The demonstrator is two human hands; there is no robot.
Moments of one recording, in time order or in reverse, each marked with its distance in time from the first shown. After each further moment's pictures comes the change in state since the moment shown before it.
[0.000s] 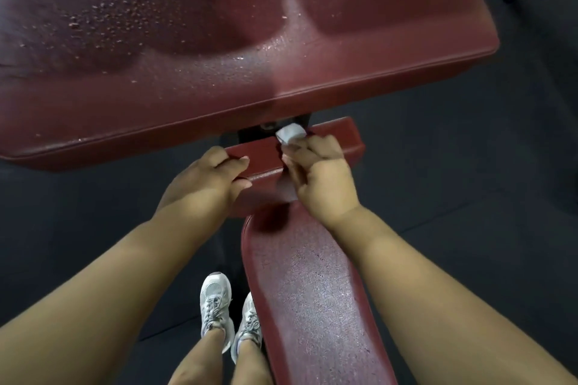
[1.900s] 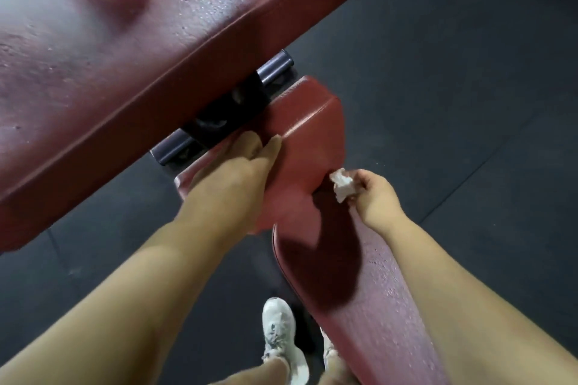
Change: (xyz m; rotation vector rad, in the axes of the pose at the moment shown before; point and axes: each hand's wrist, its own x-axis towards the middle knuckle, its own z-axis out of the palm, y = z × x) left_hand 0.018 0.052 0.021 0.576 -0.016 0.398; right_hand -0.114 0.090 0.044 0.564 -0.064 1.032
